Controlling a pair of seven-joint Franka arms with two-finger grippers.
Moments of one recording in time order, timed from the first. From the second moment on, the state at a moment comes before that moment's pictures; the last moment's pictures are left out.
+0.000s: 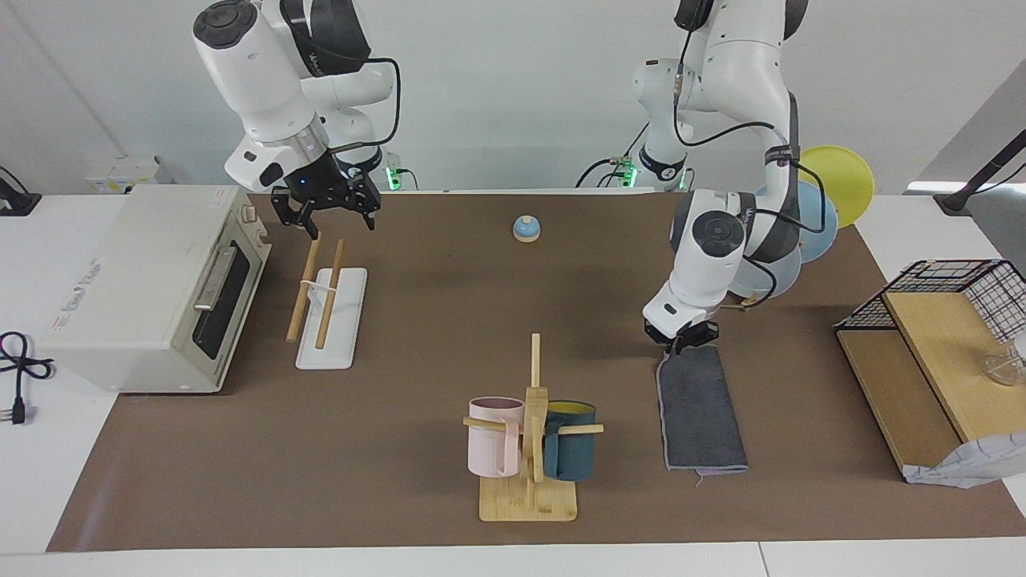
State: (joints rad) left arm -0.22 0.31 -0.07 -1.85 0.07 2.13 -0.12; right arm 0.16 -0.14 0.00 -1.91 0.12 1.79 0.04
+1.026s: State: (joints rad) left arm 0.01 0.45 -0.07 -1.81 -0.39 2.26 0.23; right arm 0.18 -0.15 0.00 -1.94 0.12 1.82 0.07
